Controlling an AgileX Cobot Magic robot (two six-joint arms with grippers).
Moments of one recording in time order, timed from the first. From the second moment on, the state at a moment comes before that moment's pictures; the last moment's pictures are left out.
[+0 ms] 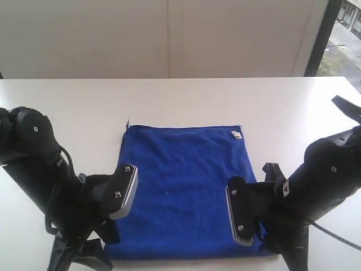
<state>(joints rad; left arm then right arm) -0.57 1.63 -0.82 -0.59 0.80 1.57 0.36 1.55 -0.68 0.10 0.51 -1.19</state>
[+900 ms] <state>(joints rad) -0.57 1.70 -0.78 -0.65 0.65 1.67 0.36 1.52 -0.67 0.00 0.56 -1.04</state>
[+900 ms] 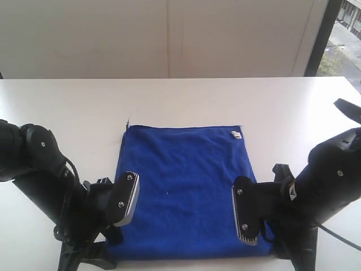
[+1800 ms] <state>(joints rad) -0.57 1.72 -0.78 -0.65 0.65 1.68 0.36 1.55 -0.57 0.00 0.40 -1.04</state>
